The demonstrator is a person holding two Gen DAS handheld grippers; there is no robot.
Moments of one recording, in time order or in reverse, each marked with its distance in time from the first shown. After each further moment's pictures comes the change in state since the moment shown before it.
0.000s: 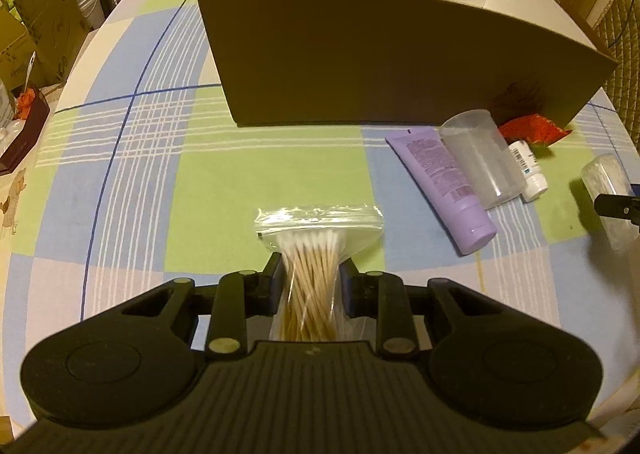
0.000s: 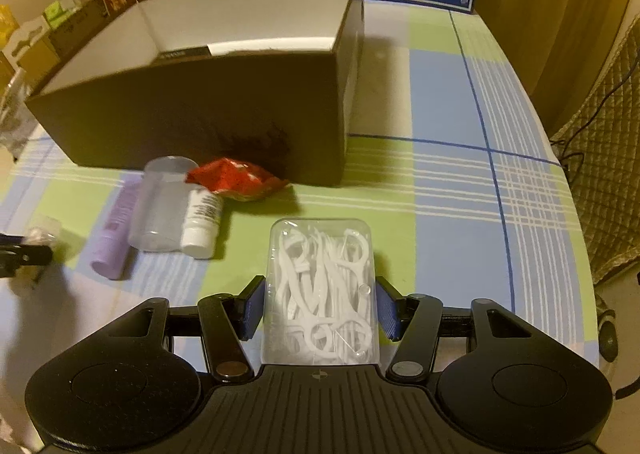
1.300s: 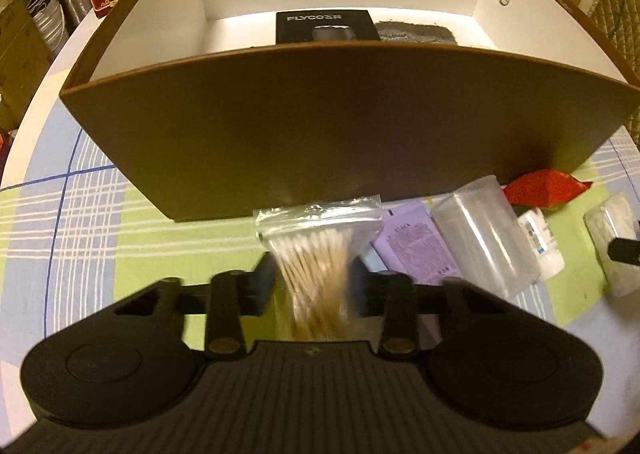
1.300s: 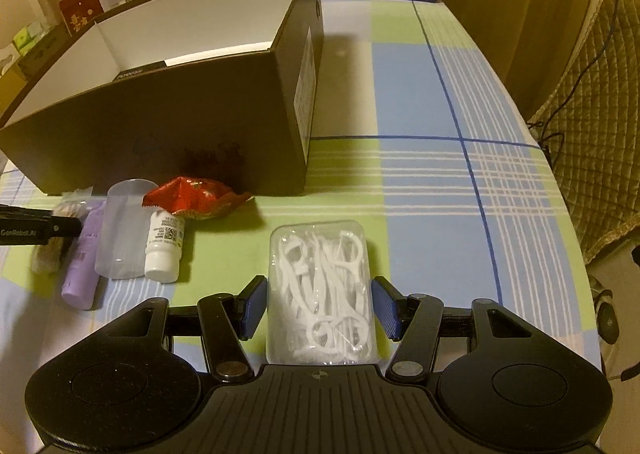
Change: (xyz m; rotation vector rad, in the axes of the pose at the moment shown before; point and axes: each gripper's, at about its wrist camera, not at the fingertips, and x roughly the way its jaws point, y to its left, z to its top) left arm 0.048 -0.024 0.059 0.079 -0.027 -0.032; right arm 0.013 -0.018 0.004 0.089 -0.013 -0.061
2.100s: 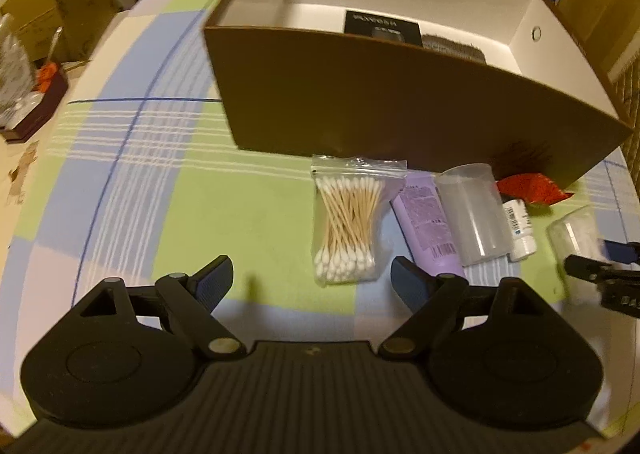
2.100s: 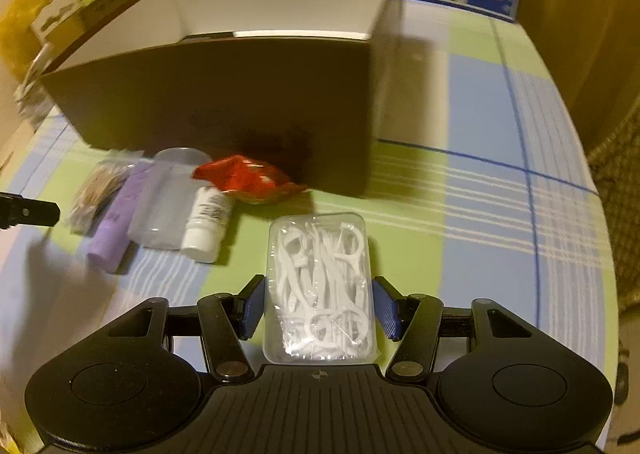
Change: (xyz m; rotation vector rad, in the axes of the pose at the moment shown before) left arm -0.051 0.006 -0.028 -0.205 0.032 0.064; right arm 0.014 0.013 0.002 -0.176 0.023 0.113
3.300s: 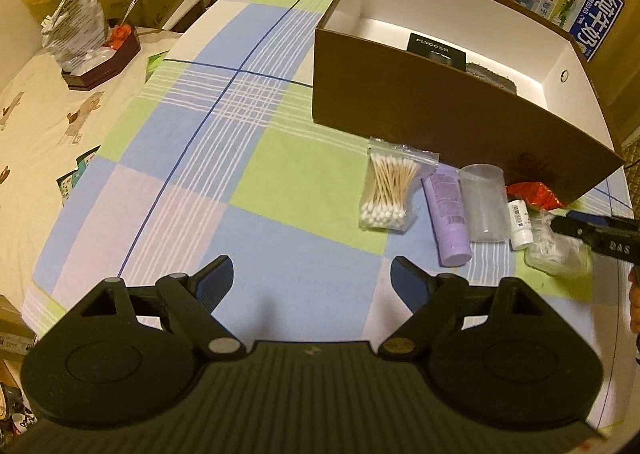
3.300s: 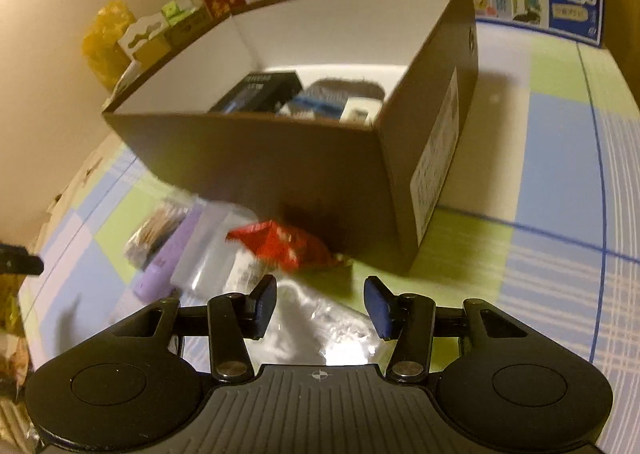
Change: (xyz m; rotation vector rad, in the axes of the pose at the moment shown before) left arm -0.076 0.016 -0.046 -0.208 -0.020 0.114; right arm 0.019 -0.035 0.038 -0.101 -0.050 0.345
